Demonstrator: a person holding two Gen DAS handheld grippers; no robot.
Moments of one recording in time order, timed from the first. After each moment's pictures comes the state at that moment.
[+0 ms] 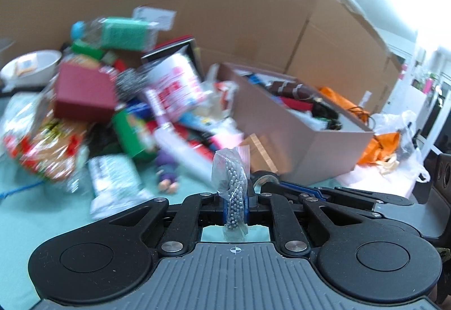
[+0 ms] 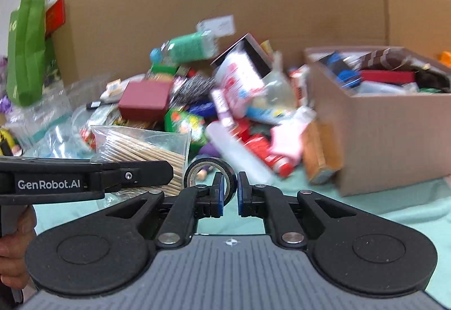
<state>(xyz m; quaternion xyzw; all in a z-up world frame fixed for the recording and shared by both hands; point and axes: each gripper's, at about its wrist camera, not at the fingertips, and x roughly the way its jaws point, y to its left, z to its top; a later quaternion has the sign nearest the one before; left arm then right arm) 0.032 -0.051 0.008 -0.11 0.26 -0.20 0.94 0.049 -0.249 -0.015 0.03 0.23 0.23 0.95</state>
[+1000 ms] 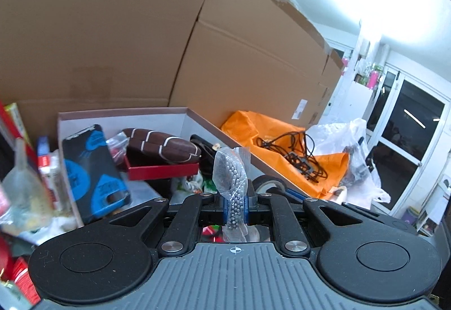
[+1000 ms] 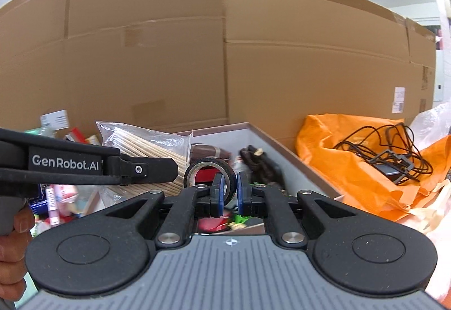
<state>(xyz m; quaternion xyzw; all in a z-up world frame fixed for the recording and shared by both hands) 0.182 -0.258 0.059 -0.09 0.23 -0.34 0.91 0.138 -0.413 0.032 0.03 0.13 0.01 0.99</state>
